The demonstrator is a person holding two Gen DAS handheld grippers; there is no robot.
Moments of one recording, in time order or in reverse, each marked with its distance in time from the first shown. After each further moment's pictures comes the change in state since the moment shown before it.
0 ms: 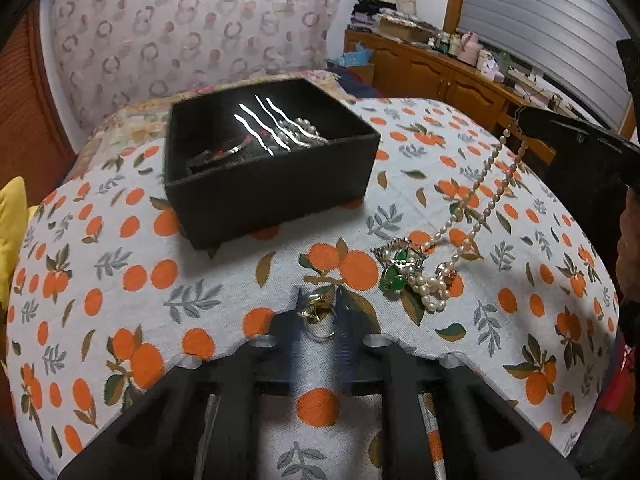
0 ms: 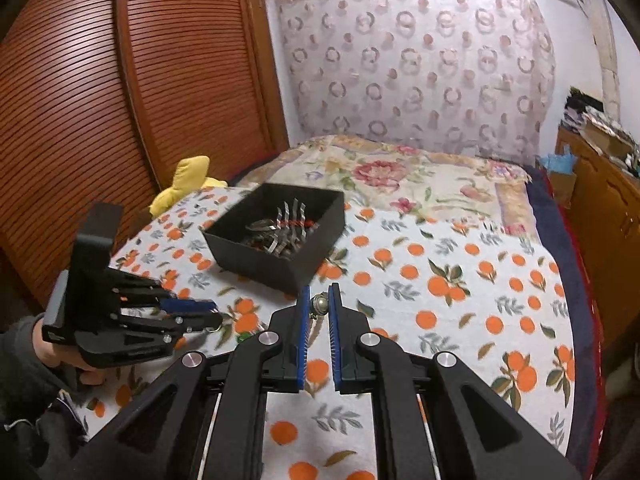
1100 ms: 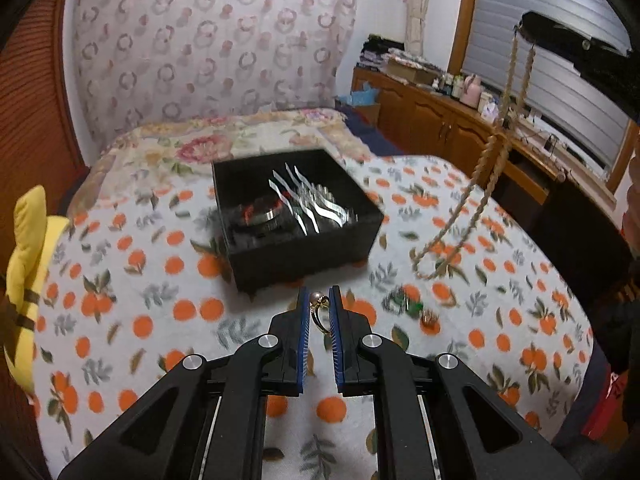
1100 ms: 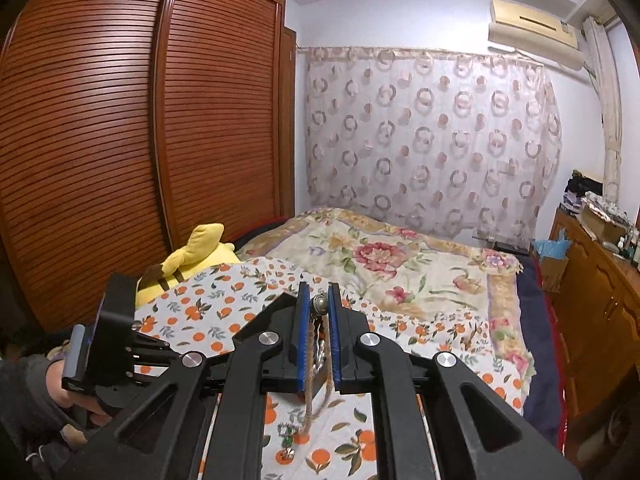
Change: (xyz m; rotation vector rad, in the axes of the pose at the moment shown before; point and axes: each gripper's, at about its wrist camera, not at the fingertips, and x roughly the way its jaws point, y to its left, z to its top) left arm -0.059 0.019 0.022 -0.050 -0.138 -0.008; right arm -0.062 0.040 0.091 -0.144 -0.216 -0.036
